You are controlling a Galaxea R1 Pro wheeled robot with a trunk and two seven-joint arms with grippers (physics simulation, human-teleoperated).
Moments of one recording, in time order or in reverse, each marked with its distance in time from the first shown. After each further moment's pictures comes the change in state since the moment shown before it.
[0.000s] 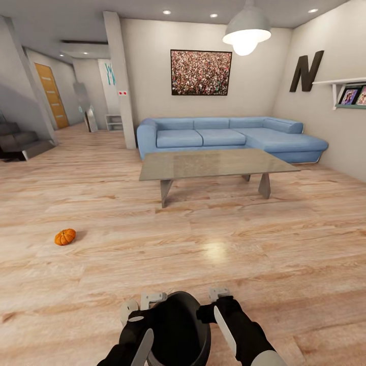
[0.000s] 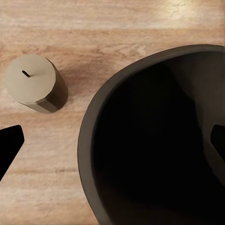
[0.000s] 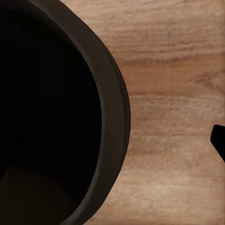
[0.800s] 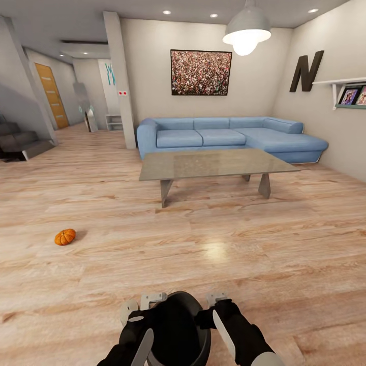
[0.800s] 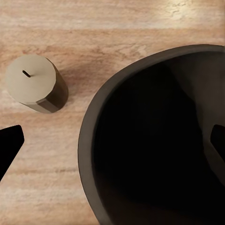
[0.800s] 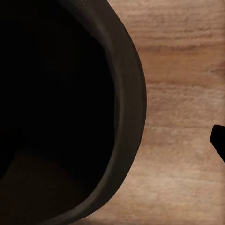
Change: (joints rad) left arm 0.000 0.000 0.000 0.000 0.000 0.000 0.001; right arm 0.000 0.000 0.022 0.039 0.000 0.000 0.040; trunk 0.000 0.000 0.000
